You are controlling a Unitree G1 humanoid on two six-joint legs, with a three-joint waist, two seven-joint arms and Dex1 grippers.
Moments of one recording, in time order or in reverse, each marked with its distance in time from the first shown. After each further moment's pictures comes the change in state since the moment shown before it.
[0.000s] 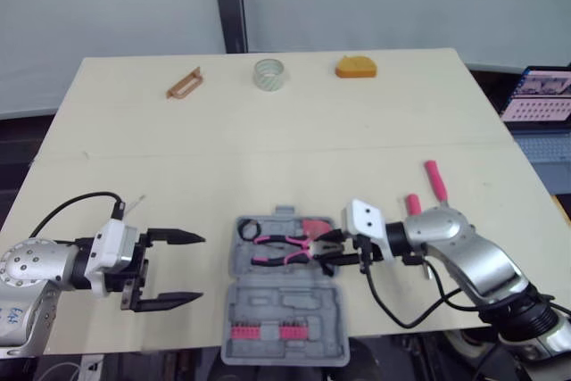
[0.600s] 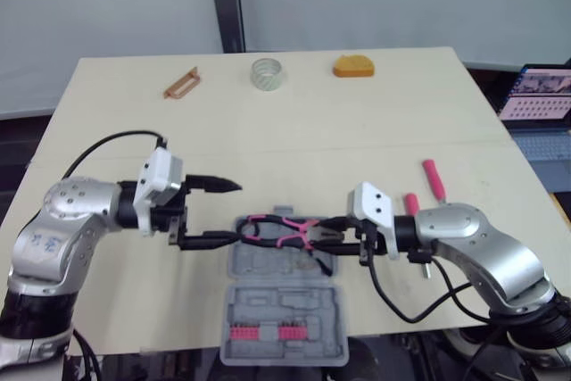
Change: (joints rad) left arm -0.356 -0.026 -0.132 -0.107 -0.027 0.422 0.186; right arm 0.019 -0.026 -0.125 -0.214 0.160 0.213 -0.142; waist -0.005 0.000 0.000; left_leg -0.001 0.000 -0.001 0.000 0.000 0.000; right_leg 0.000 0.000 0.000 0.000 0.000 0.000
